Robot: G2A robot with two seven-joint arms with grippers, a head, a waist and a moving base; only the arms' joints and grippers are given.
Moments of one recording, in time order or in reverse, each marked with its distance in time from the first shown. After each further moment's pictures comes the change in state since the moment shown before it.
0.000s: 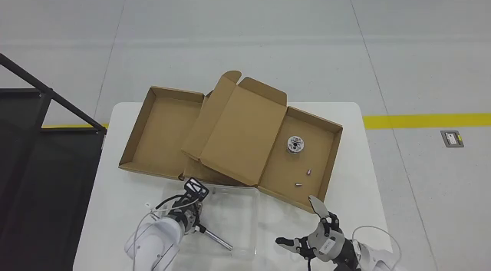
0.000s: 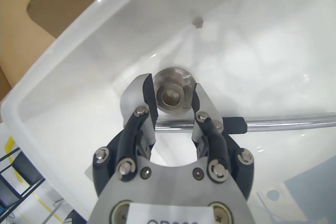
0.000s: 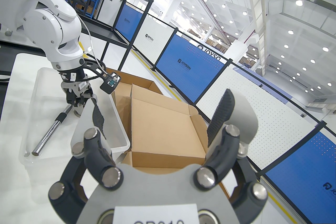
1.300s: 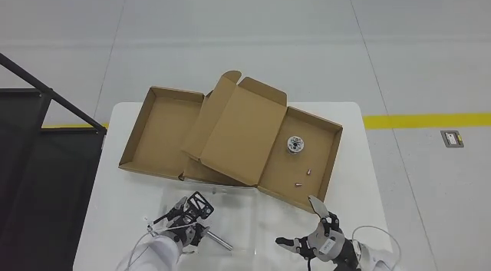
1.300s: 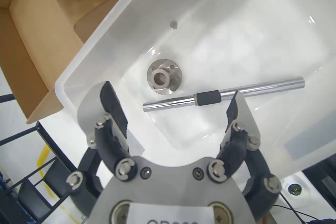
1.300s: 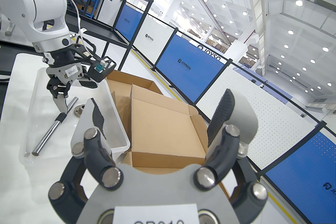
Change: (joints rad) left arm 0.163 0.024 -0.028 -0.218 0.132 -0.062 0.040; right arm 0.000 0.000 0.000 0.000 0.000 0.000 0.000
